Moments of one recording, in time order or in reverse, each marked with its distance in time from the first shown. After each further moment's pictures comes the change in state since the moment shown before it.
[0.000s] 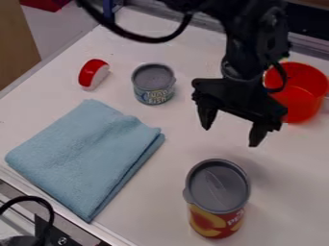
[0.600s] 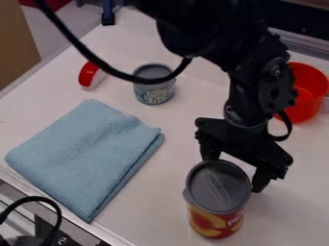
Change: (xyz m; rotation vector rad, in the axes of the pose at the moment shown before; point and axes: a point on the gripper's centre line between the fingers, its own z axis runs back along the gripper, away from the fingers) arm -0.048 -0.030 -0.013 -0.048 0.057 -0.116
